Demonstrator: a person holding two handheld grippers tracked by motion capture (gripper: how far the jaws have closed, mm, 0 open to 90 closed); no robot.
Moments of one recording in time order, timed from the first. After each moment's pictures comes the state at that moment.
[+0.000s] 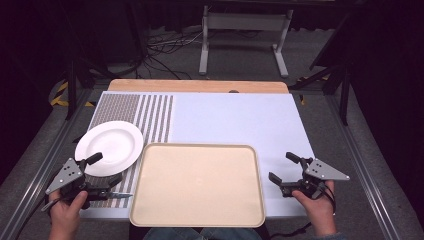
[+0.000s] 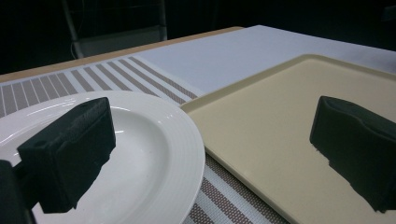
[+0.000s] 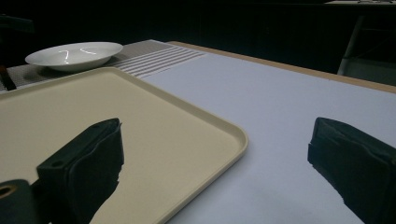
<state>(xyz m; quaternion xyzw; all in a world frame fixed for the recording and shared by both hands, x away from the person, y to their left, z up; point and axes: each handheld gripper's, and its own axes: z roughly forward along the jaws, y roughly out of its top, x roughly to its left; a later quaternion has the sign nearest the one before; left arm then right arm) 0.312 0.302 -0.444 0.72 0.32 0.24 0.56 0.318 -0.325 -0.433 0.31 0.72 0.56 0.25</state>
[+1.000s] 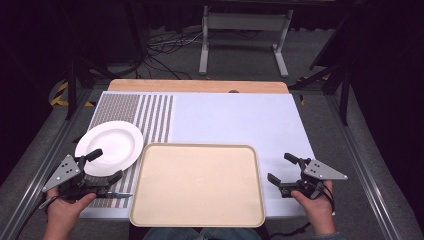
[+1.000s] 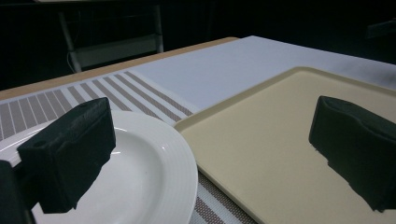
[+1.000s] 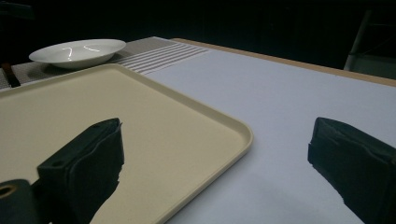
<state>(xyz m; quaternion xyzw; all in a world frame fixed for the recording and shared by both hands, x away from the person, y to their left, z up) 0.313 0.299 -0.427 0.72 0.31 0.24 0.58 0.320 -0.324 -0.437 0.31 0.73 0.56 0.24</state>
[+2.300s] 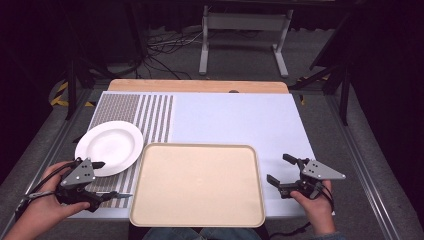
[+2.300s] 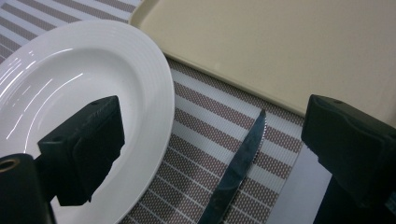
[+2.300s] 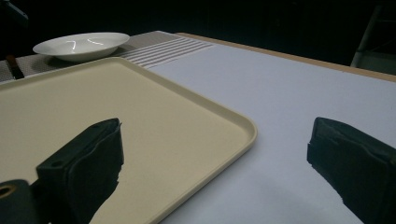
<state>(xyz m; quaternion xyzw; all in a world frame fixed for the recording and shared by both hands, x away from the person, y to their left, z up) 0.311 0.296 -0.397 0.91 0.21 0.17 0.31 0.321 -0.324 -0.440 0.30 0.74 0.56 0.23</state>
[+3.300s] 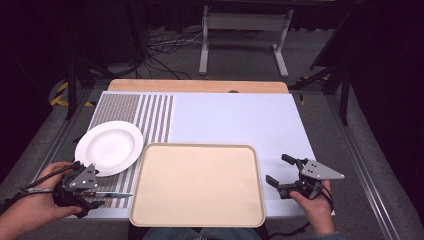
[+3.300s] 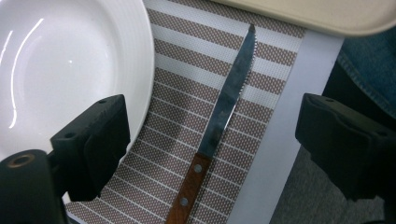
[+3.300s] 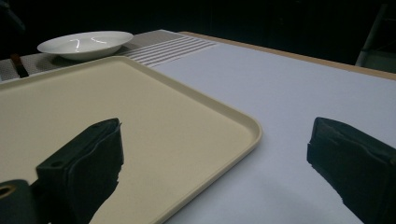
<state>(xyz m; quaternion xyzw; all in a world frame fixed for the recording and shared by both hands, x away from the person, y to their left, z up) 0.311 0.297 -0.391 0.97 0.14 0.13 0.16 0.321 -0.321 -0.440 0.30 0.74 0.56 0.23</state>
